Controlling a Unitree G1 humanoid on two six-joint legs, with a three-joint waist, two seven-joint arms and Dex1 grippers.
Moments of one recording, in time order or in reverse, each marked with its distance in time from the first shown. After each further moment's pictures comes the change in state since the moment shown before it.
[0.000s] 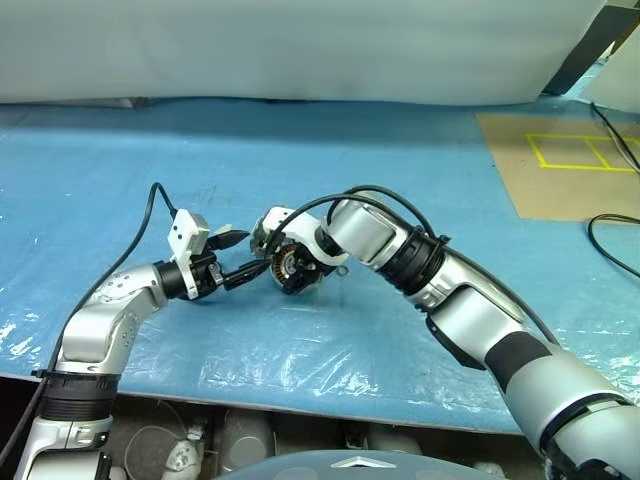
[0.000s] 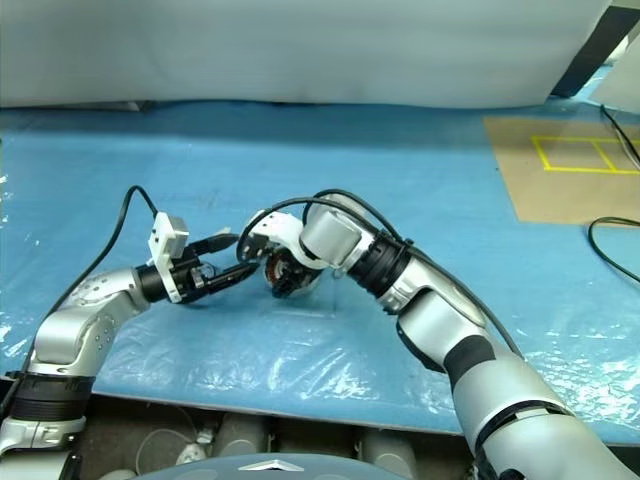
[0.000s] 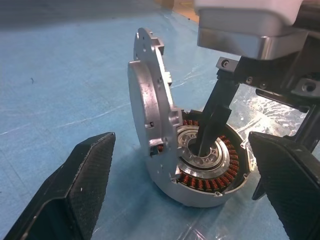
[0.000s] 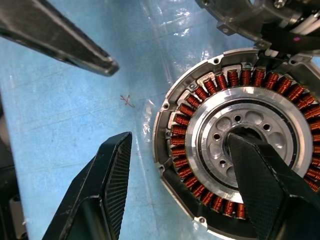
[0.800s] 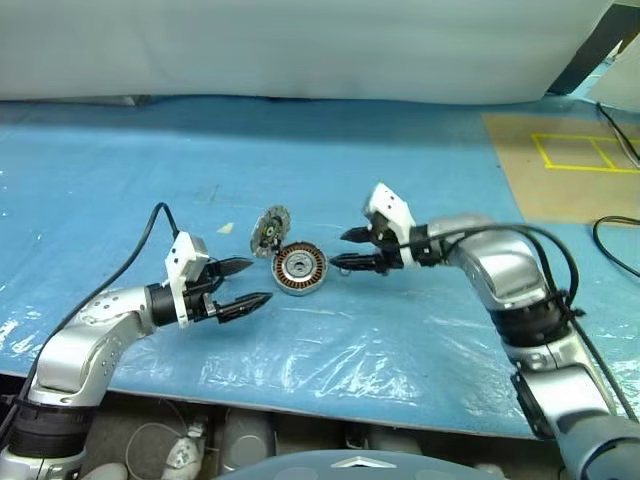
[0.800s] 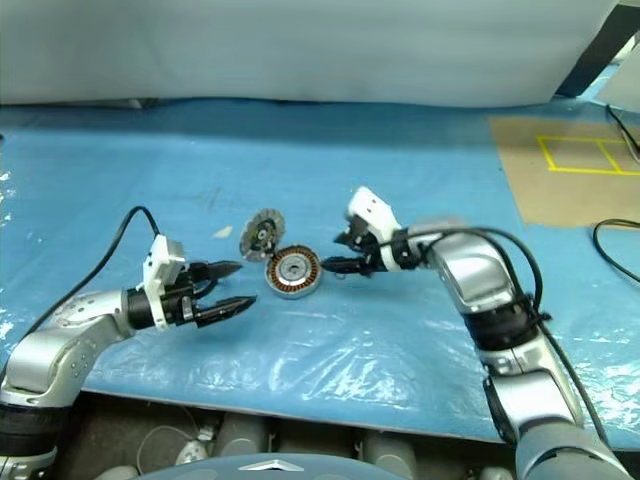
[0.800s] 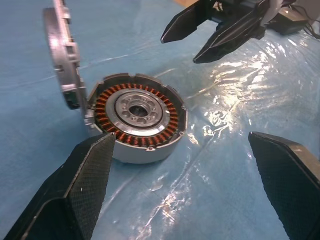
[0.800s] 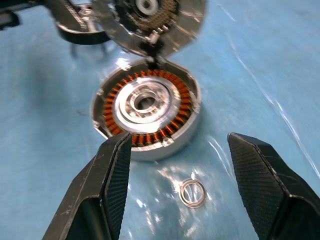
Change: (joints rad) left arm 0.160 0.089 0.001 -0.193 -0.079 0.094 -0.052; right arm 0.603 -0.306 -0.529 -0.394 0.253 -0.526 -0.236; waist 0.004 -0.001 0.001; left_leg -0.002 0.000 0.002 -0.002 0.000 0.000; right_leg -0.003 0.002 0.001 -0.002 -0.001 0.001
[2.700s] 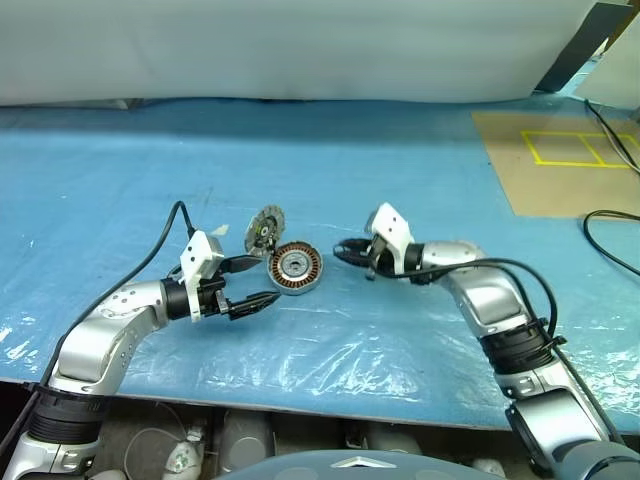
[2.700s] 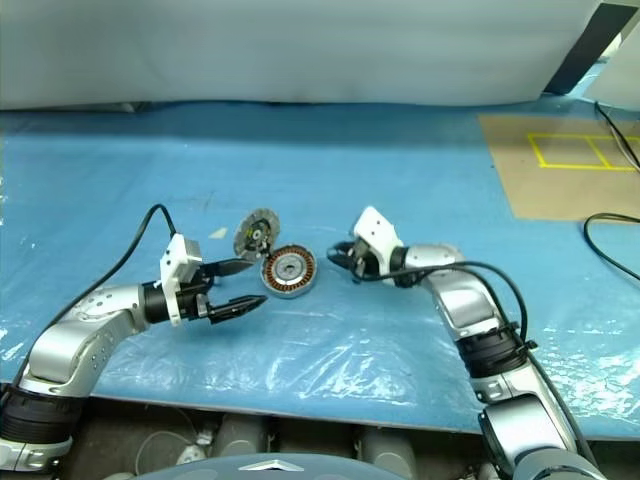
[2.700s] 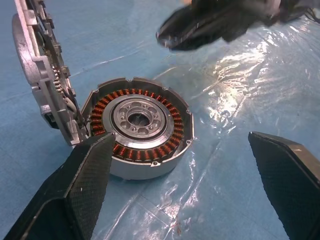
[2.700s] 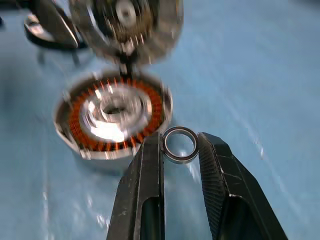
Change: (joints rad) left arm -0.072 -0.031 -0.070 0.077 0.077 -0.057 -0.004; right arm 0.005 0.033 0.012 0.049 -0.008 -0.267 -0.033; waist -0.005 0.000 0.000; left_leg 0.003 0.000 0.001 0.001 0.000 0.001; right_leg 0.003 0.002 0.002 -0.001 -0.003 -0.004
